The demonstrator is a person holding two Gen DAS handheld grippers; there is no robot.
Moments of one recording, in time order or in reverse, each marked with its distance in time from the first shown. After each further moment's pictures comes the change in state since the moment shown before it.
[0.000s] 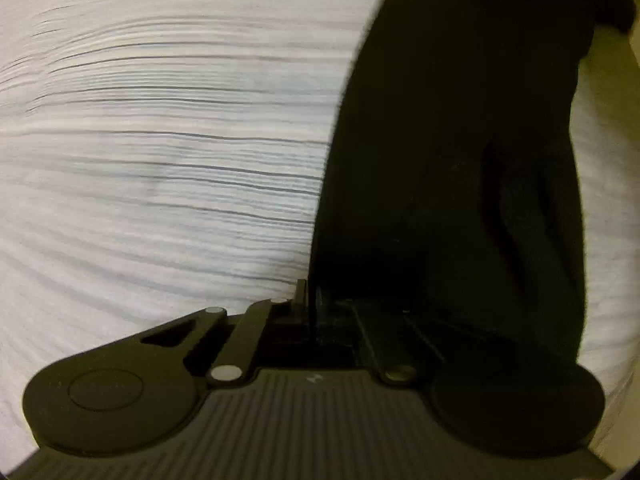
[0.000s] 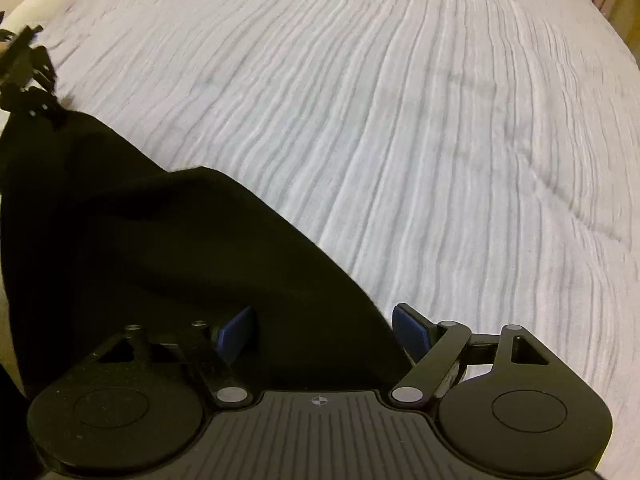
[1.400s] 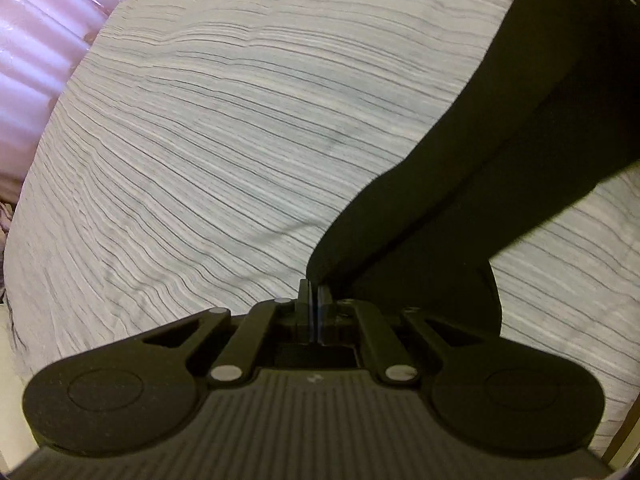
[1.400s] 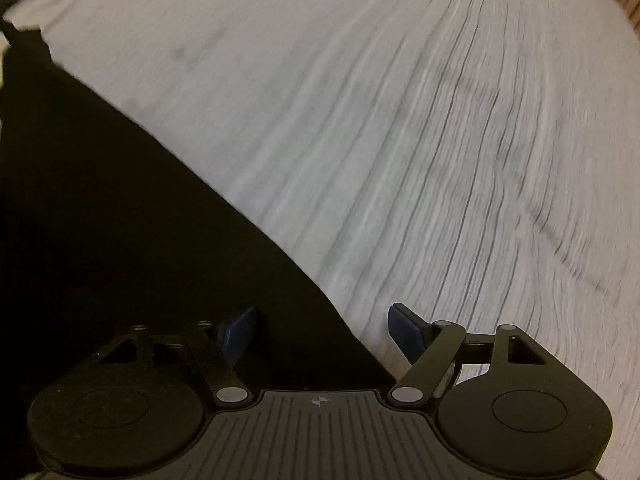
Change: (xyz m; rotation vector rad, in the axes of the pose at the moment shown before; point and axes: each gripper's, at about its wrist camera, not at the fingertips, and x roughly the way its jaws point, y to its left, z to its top) left arm -0.108 0.013 -0.039 -0.175 -0.049 0.319; right arm -0.011 -0.051 0.032 -0.127 0.131 0.009
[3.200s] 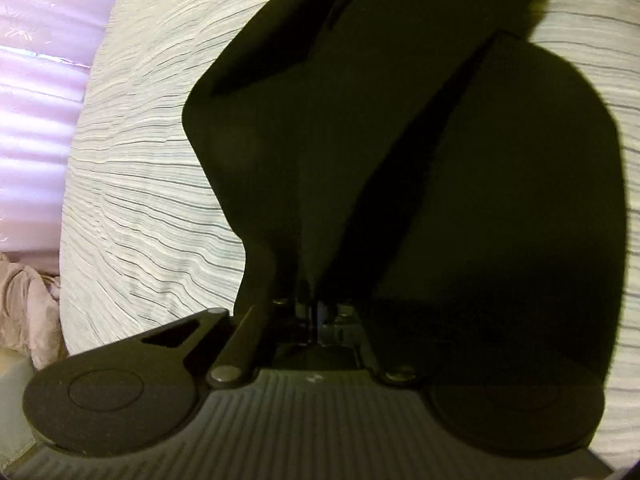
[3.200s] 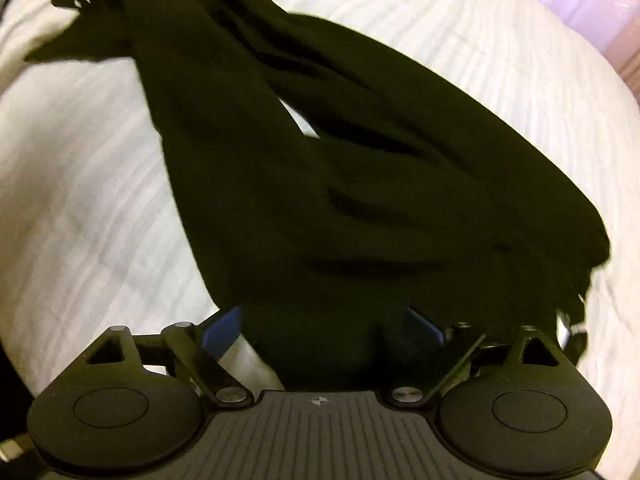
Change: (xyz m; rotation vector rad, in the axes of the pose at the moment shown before) left arm 0.095 -0.005 -0.080 0.281 -0.027 0.182; right arm -0.014 0.297 -0.020 -0.083 -0.098 -0.188
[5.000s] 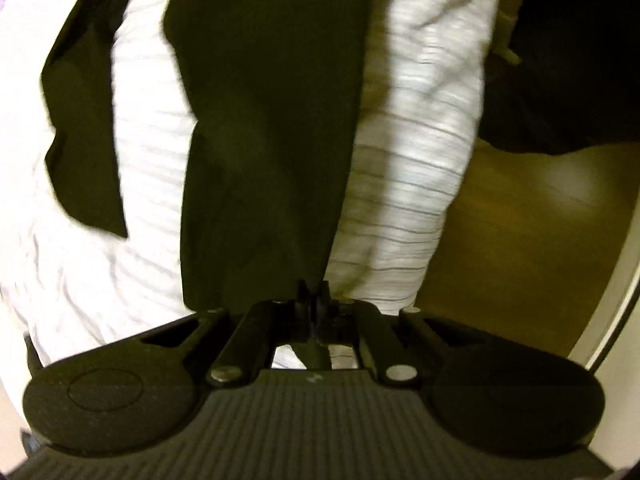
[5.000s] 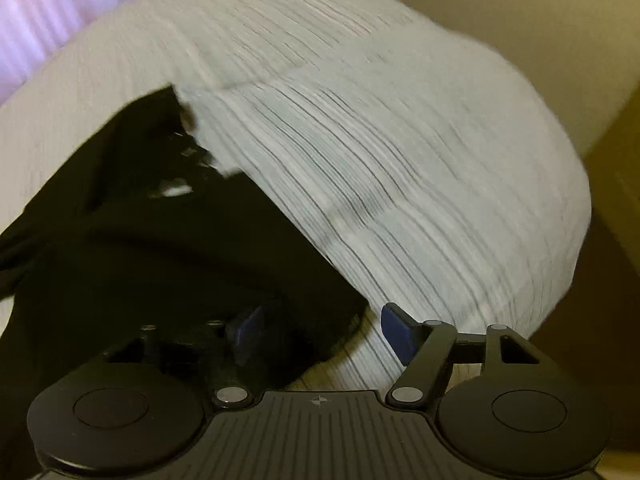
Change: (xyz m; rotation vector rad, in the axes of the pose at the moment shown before) left arm -0.232 -0.240 0.001 -0.084 0.347 -0.314; right arm -0.116 -0.227 -0.258 1.069 -0.090 -0.213
